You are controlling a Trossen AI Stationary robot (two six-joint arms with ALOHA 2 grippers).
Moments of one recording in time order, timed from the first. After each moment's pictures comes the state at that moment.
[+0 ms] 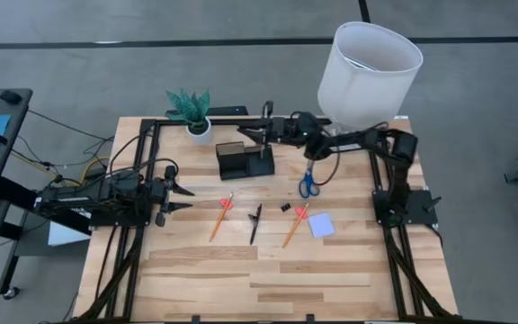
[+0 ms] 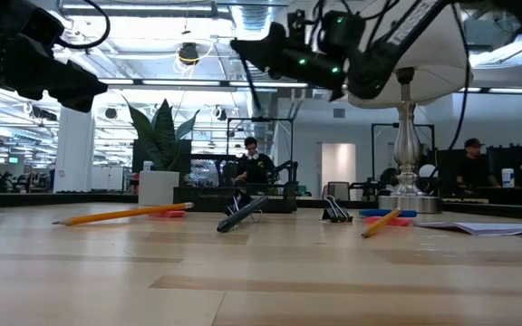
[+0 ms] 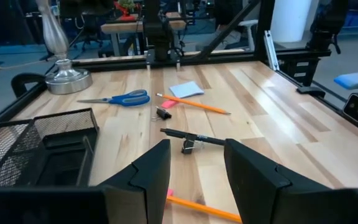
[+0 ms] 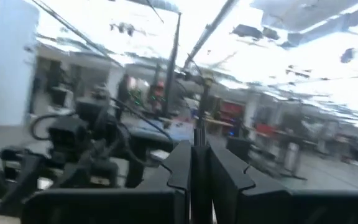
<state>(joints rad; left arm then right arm) 0.05 0.01 0.10 -0.23 0.15 0.06 -0.38 1.94 1.12 1.17 -0.40 -0.13</state>
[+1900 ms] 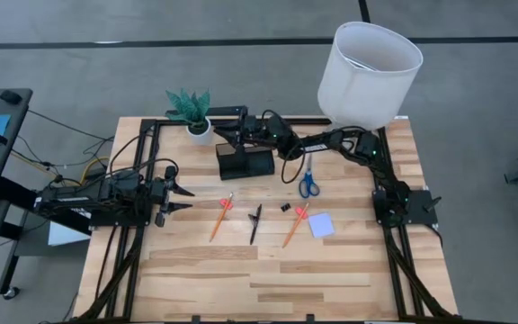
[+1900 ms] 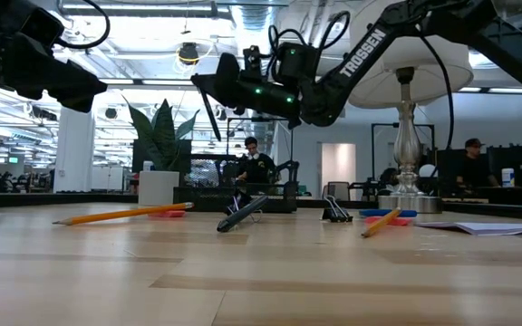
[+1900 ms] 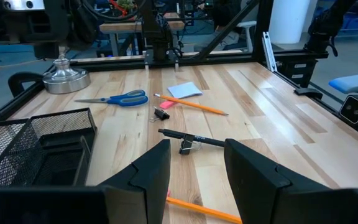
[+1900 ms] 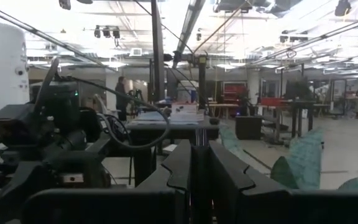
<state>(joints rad) 0.05 0.01 0.09 -0.23 0.15 0.05 -0.36 2.27 1.45 1.11 -0.32 0.04</state>
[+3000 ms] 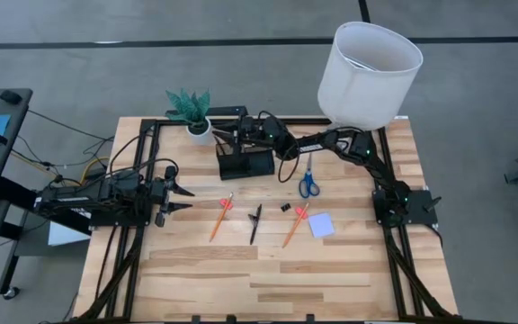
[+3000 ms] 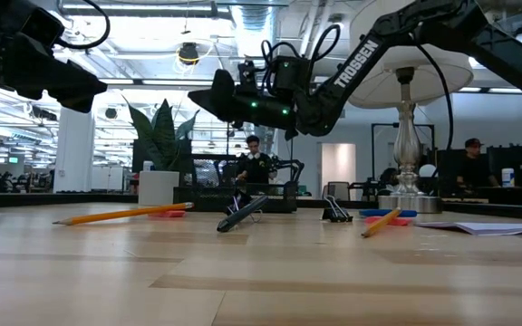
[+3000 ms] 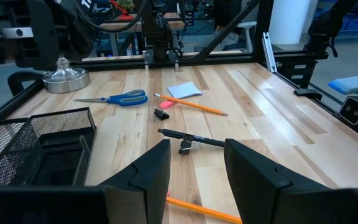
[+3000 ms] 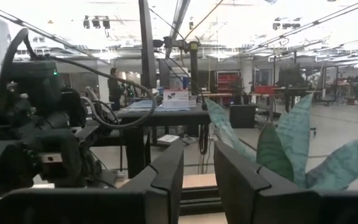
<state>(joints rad) 0.05 0.01 0.09 -0.23 0.15 0.04 -0.37 2.33 1.49 1.09 -0.31 0.05</state>
